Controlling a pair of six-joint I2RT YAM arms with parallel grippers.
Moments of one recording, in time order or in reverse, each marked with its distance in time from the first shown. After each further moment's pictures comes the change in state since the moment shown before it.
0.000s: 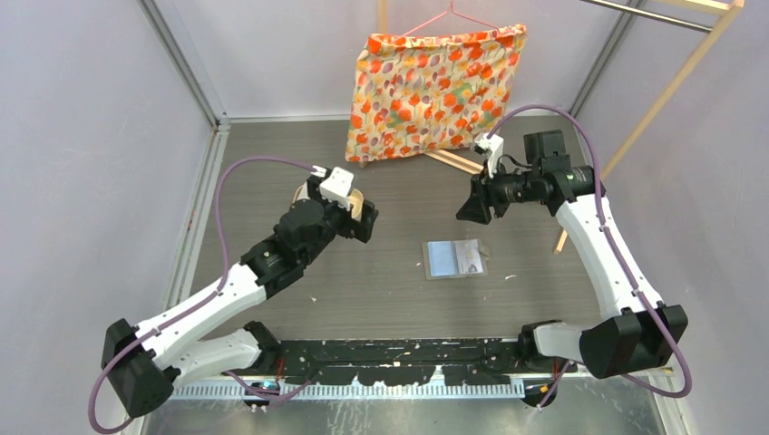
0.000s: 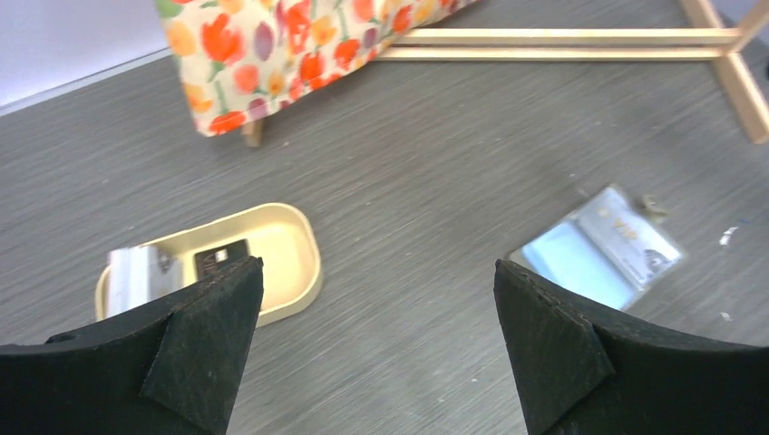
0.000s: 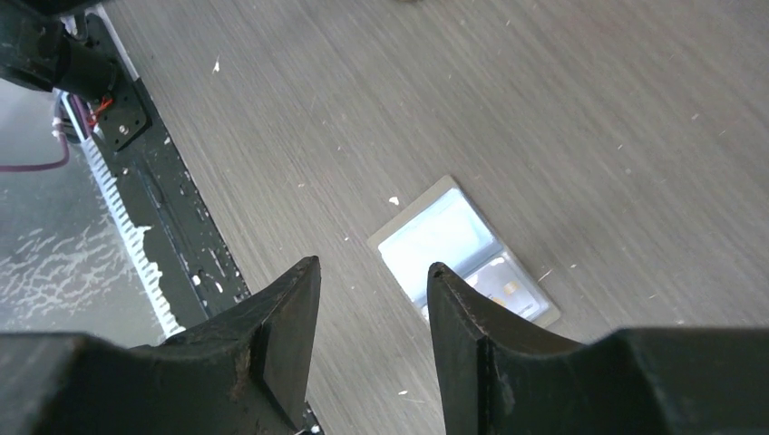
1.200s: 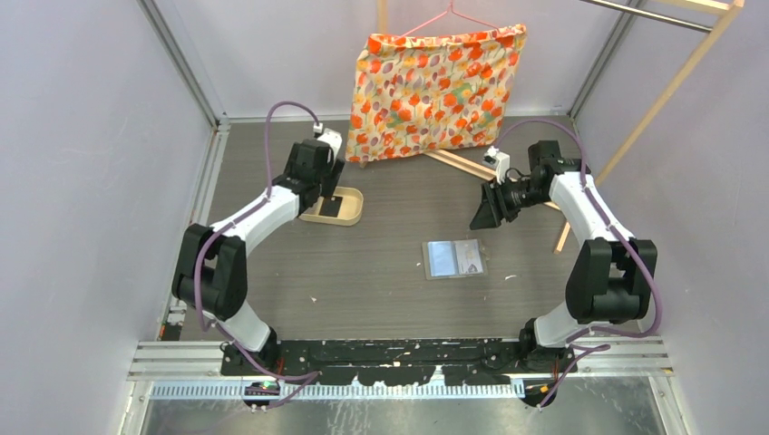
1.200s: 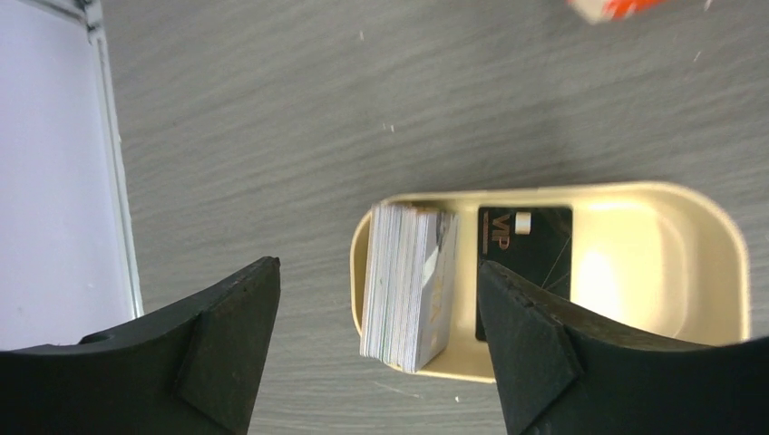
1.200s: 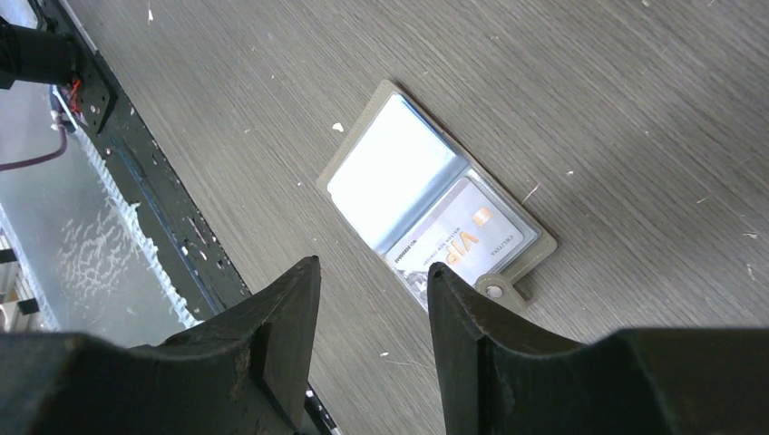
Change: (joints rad) left arm 0.435 0.627 0.380 -0.192 -0.152 0.265; right arm -0.185 0.270 -0.105 -0.041 -0.048 -0.132
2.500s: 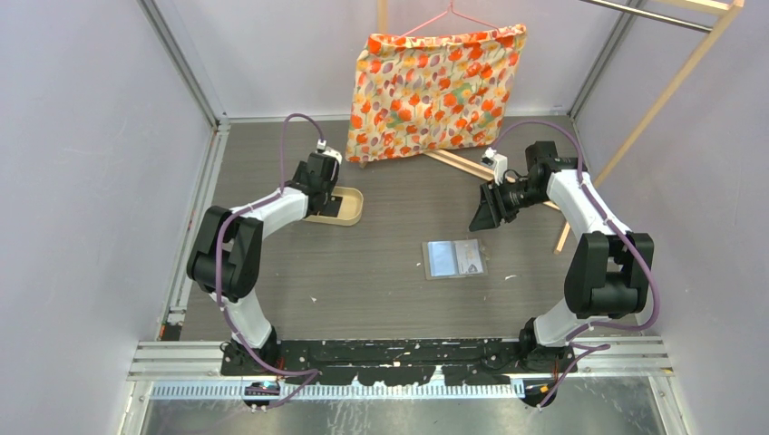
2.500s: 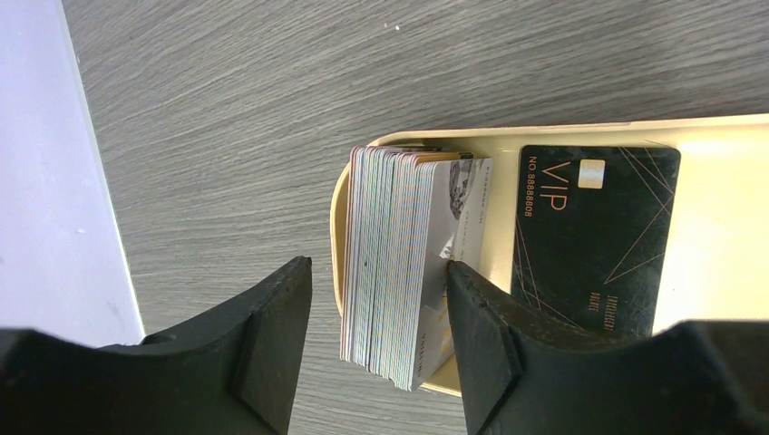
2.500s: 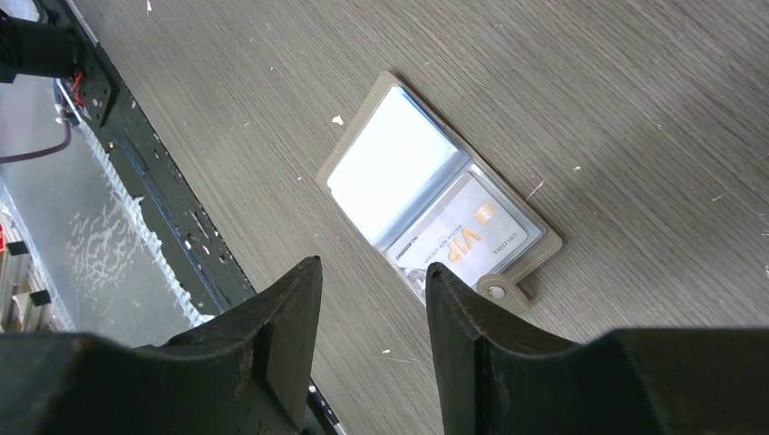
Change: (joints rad) left arm 0.013 0.138 -0.065 0.005 -0.096 0.002; right arm 0.000 0.046 0.008 -0.017 0.004 -0.010
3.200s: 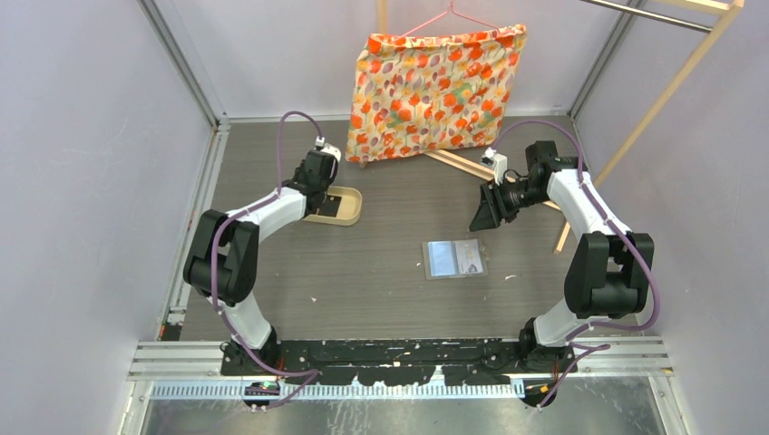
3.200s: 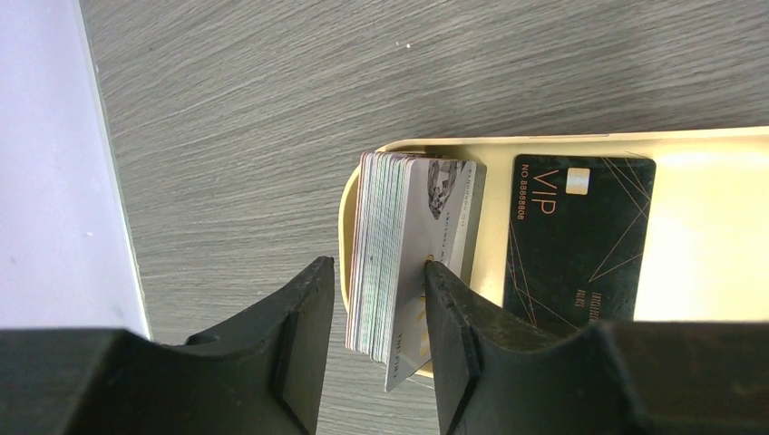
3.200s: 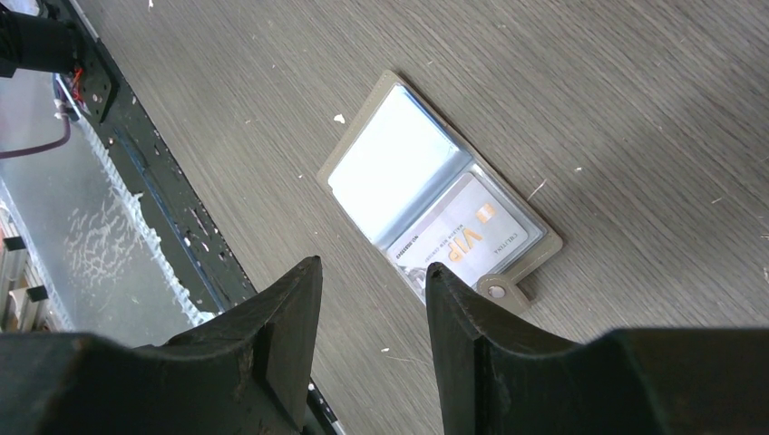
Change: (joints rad) left arm 0.000 -0.033 0.000 0.003 -0.001 0.000; right arm 0.000 0.000 0.007 -0.013 -0.003 -0.016
